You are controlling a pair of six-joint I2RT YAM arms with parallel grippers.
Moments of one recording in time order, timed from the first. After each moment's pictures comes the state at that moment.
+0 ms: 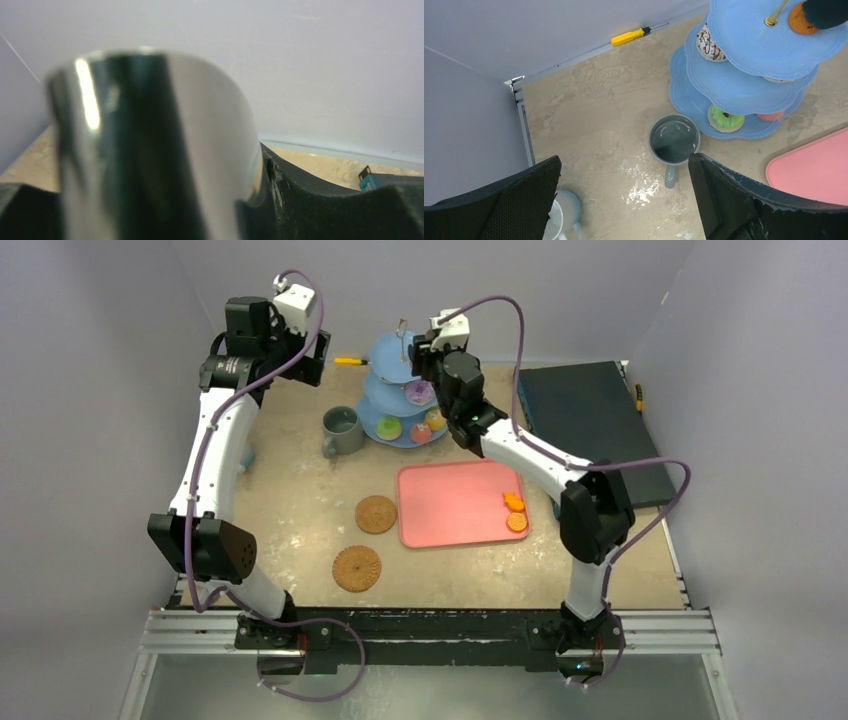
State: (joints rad) left arm -0.08 1.63 1.85 -0.72 0.09 0.25; right arm 0.66 1.90 1.59 0.33 0.45 0.02
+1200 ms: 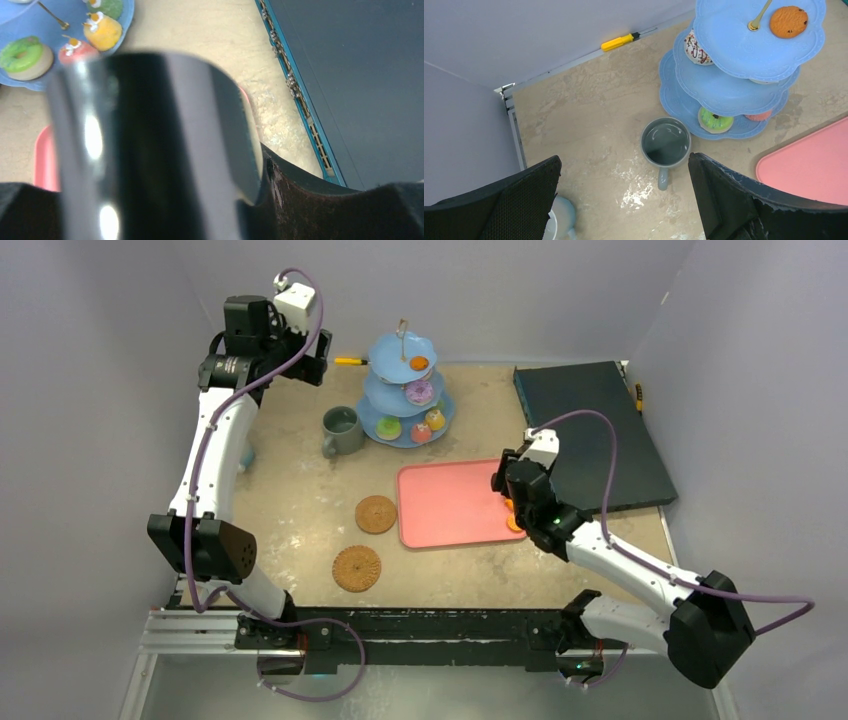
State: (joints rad) left arm -0.08 1.63 1.86 -0.72 0.14 0.25; right arm 0.66 1.09 0.63 -0.08 0.68 0.44
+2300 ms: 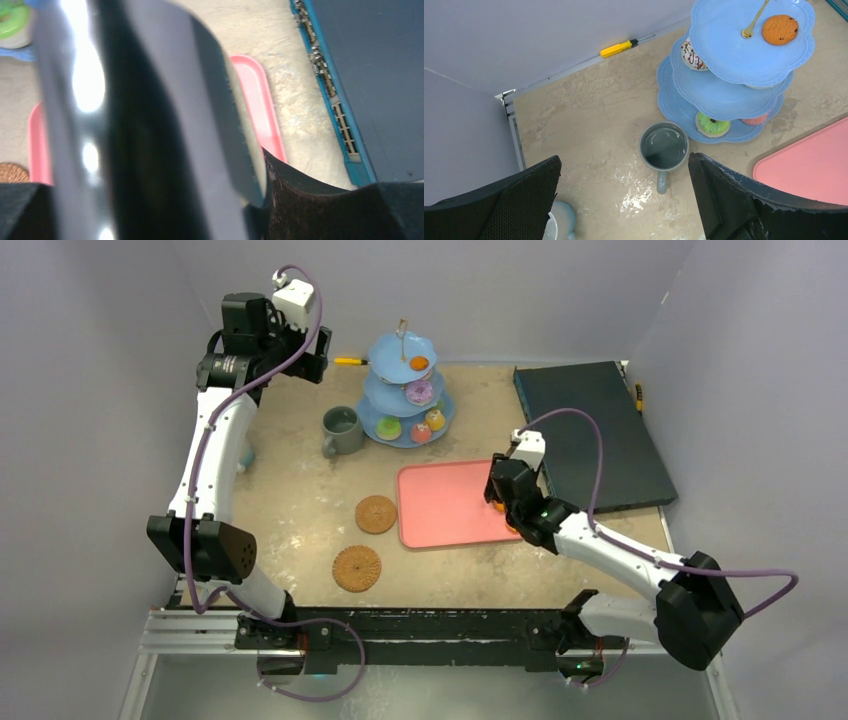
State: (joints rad) left arm -0.08 1.63 1.88 -0.72 0.16 0.24; right arm 0.69 1.18 0.67 -0.17 0.66 0.52
